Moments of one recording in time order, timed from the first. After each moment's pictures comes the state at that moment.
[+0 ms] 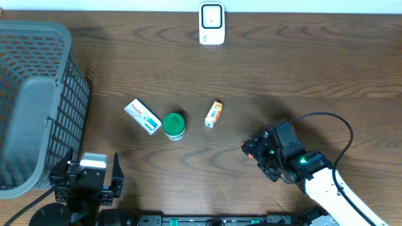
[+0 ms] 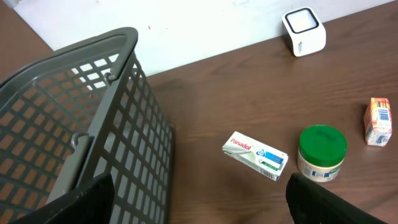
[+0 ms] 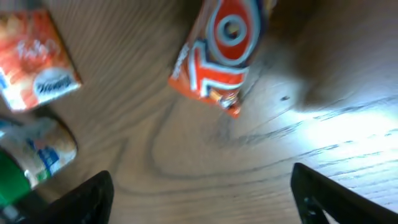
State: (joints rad) left arm 0.04 0.25 0.91 -1.00 0.01 0.32; right arm 0.46 1.11 0.55 -0.60 -0.18 1.25
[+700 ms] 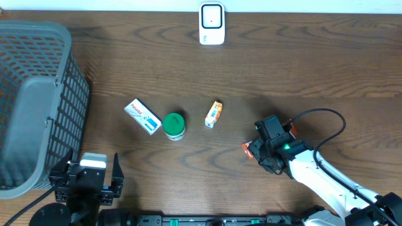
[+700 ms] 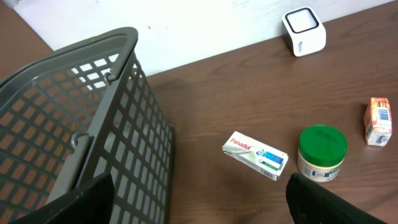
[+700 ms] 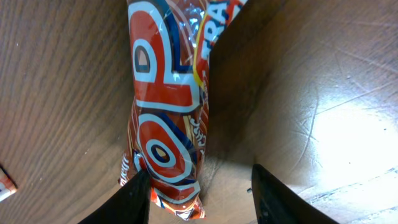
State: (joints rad) left arm 0.04 0.25 0.91 -1.00 0.01 0.32; right arm 0.46 1.37 0.56 -0.48 -0.01 1.33
